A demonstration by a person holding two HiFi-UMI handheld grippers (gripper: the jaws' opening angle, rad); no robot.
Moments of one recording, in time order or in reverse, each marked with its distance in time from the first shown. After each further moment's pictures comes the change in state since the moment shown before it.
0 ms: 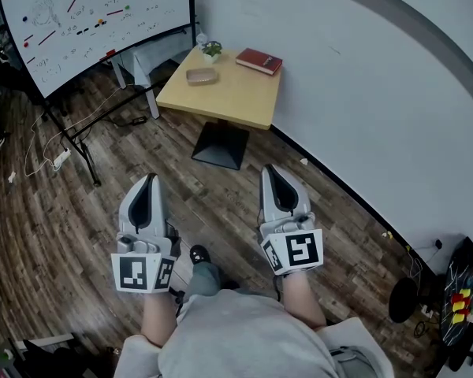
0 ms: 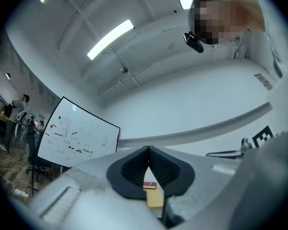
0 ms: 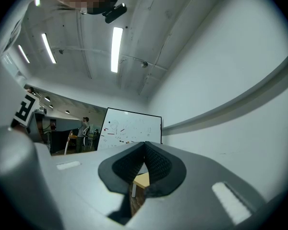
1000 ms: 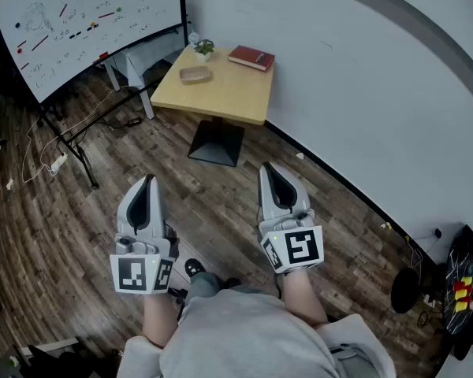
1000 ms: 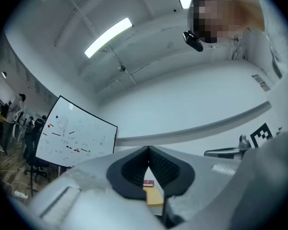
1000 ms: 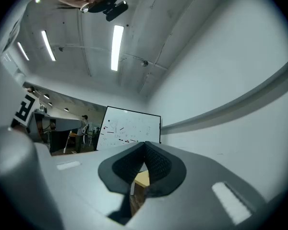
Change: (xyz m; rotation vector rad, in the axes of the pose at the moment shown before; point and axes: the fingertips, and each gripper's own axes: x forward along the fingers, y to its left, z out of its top) left arm -0.009 -0.008 0.004 0.006 0.021 -0.031; right arm -0.015 0.003 0.007 -0.014 0.021 -0.015
